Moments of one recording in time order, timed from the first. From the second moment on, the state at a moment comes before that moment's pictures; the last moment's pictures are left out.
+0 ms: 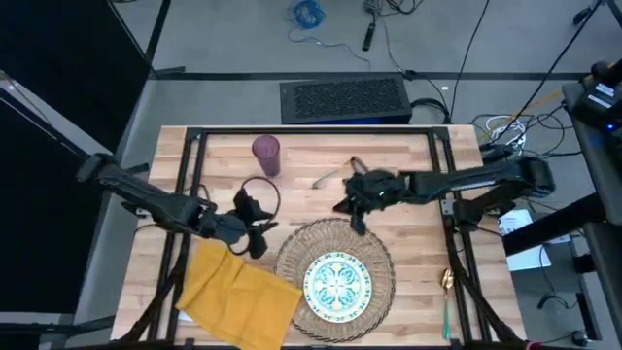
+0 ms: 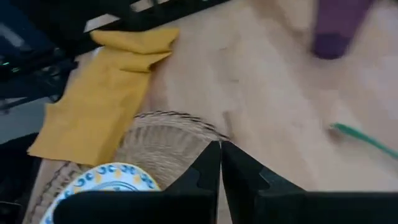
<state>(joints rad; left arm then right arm) -0.40 1.09 0.82 -0.42 -0.54 -0.59 0.01 1.39 0.88 -0.05 -0.08 0.31</state>
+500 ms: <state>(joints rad) -0.54 0.95 0.82 -0.47 -0.63 -0.56 0.16 1.79 1.16 0.13 -0.24 0.36</state>
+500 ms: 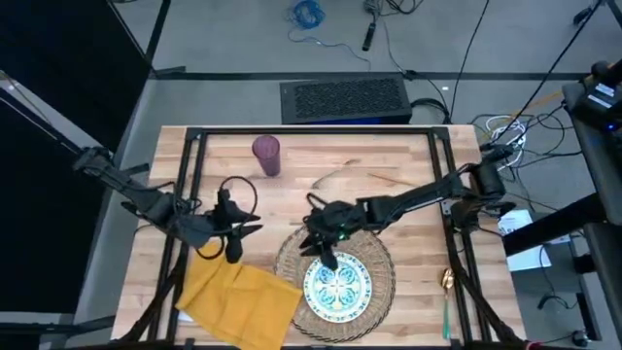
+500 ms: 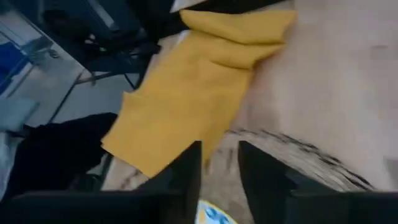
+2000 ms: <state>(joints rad) -0.55 0.88 0.82 -0.58 -0.53 -0.43 0.38 2.23 1.58 -0.15 0.08 0.77</state>
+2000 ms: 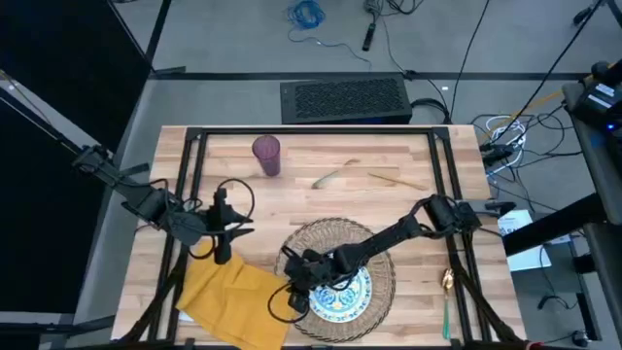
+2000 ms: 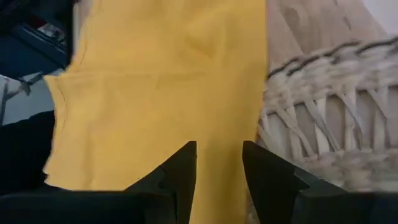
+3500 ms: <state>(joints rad) -0.55 0.88 0.82 -0.59 -0.55 -0.41 0.27 2.24 2.03 -0.96 0.11 0.52</state>
